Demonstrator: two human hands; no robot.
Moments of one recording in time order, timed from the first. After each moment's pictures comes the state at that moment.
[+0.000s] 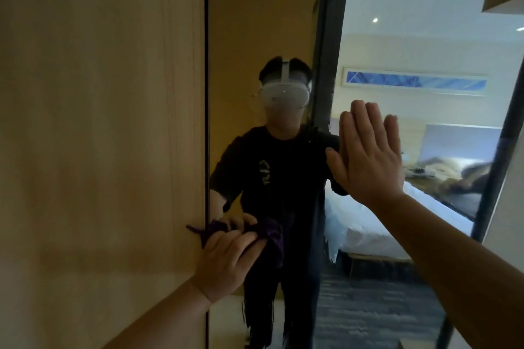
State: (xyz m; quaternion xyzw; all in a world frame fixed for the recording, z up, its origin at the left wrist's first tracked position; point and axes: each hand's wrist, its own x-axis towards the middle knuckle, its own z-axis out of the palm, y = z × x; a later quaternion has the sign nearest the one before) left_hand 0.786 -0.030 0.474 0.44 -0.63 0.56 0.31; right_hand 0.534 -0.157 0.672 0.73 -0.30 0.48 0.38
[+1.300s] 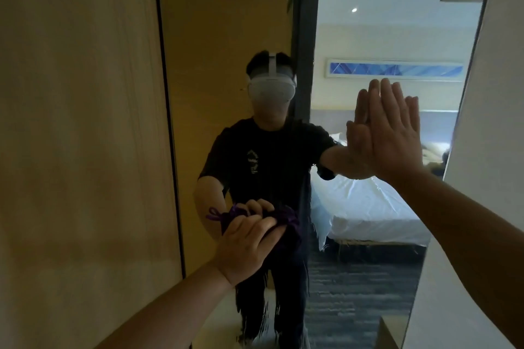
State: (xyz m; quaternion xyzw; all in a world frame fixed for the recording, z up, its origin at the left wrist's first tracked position) left_hand 0.707 -0.062 0.497 0.43 -0.67 0.54 0.29; right_hand 0.440 -0.178 0.694 0.74 -0.36 0.48 0.30
